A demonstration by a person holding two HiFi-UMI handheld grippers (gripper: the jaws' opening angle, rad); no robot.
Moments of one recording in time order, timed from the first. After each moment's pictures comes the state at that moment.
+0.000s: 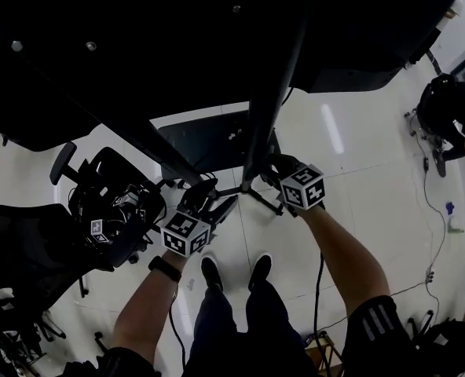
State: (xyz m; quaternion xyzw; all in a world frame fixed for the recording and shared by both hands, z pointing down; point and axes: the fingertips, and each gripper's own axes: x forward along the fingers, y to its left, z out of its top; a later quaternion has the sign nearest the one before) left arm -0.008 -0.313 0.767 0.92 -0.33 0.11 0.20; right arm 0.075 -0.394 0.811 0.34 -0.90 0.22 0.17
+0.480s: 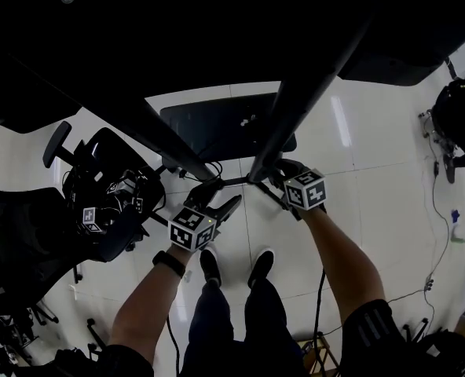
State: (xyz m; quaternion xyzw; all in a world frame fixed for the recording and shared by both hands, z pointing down) left arm -0.023 -0.315 0.881 0.89 -0.34 0.15 0.26; right arm 0.077 -0.392 0.946 0.35 -0.87 0.28 0.23
